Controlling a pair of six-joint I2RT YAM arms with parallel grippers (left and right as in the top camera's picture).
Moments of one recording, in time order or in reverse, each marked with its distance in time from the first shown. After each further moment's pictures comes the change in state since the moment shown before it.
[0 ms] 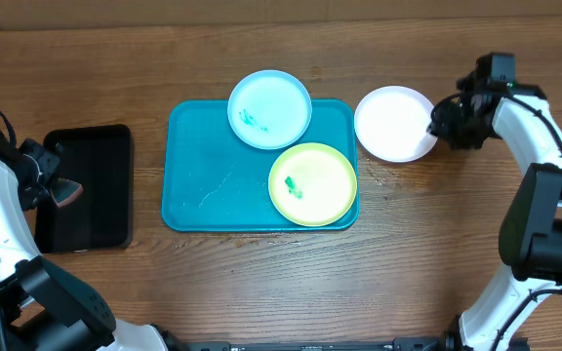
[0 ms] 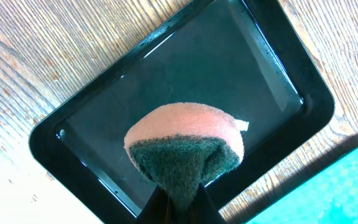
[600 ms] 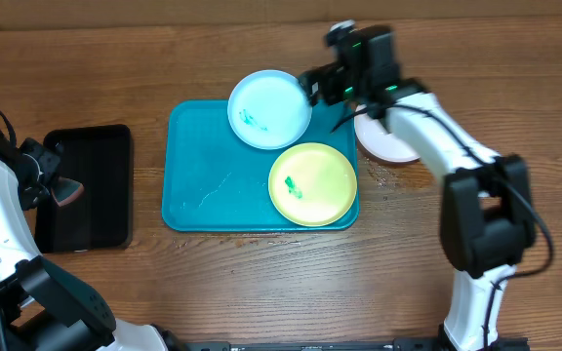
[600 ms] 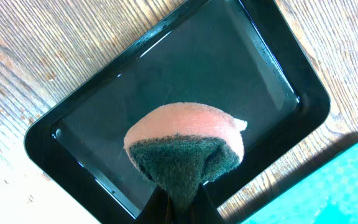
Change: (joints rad) left arm 0.000 0.000 0.000 0.002 0.011 0.000; right arm 0.459 0.094 0.077 0.599 -0.030 -0.201
